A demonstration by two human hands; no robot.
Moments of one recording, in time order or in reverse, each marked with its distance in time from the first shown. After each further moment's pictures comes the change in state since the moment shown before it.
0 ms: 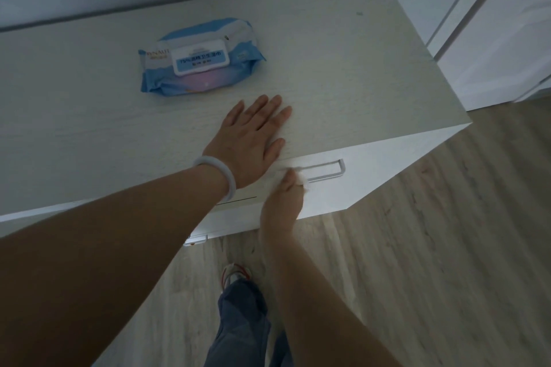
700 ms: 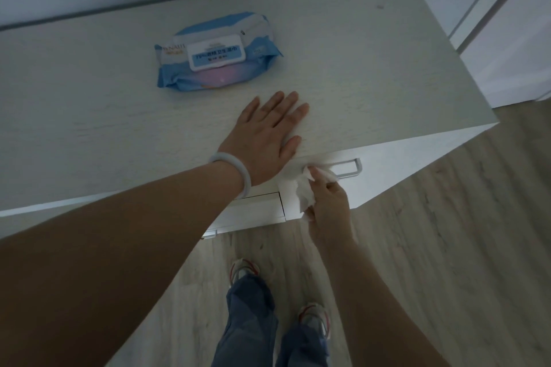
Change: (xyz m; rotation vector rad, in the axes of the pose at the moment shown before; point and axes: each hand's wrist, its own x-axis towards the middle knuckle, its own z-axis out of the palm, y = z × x) left_hand 0.001 -0.002 0.004 -0.004 0.008 0.010; right_hand 0.021 -0.003 -0.048 0.229 -0.283 0.173
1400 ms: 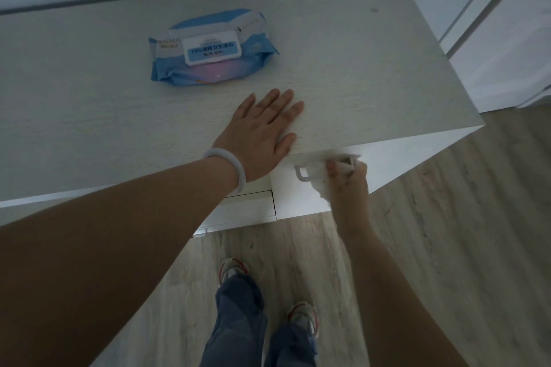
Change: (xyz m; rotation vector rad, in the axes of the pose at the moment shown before) left_hand -0.001 -0.001 0.002 -0.001 0.028 -0.002; right_hand 0.019 -0.021 -0.034 -0.544 0.145 -0.443
